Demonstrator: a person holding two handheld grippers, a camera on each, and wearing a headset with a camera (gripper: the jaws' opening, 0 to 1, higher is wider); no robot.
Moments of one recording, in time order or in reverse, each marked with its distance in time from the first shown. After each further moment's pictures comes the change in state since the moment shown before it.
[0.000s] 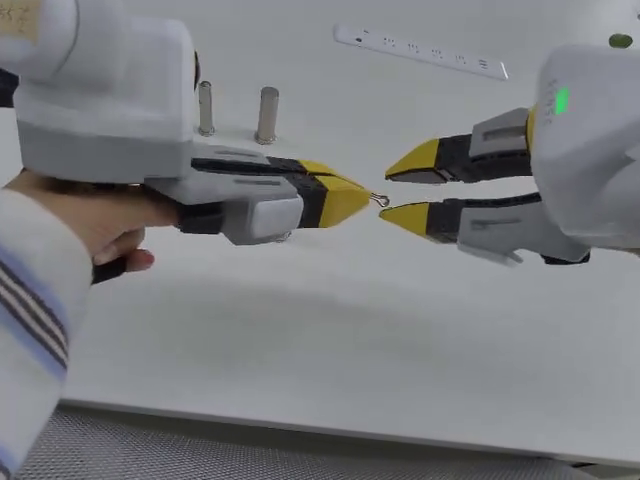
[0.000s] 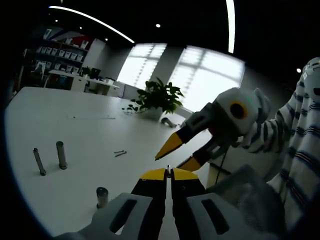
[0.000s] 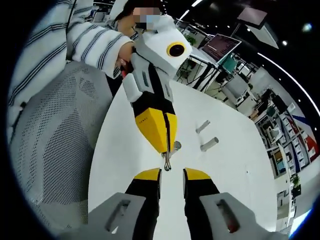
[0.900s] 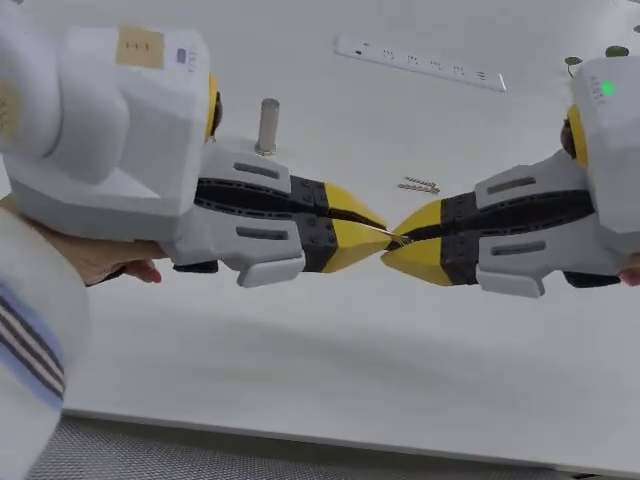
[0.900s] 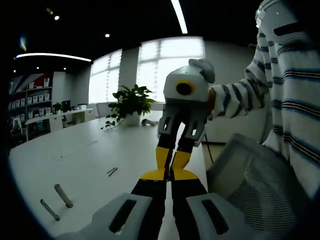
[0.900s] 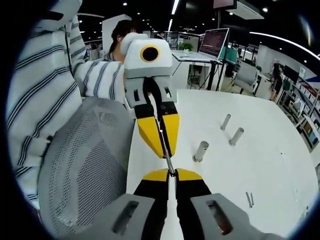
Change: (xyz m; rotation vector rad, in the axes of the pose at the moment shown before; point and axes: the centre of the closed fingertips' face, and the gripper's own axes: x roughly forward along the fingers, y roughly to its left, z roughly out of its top) left arm 0.003 -0.029 -0.008 0.383 0.050 -0.139; right arm -0.007 0.042 0.014 0.273 -0.118 0.228
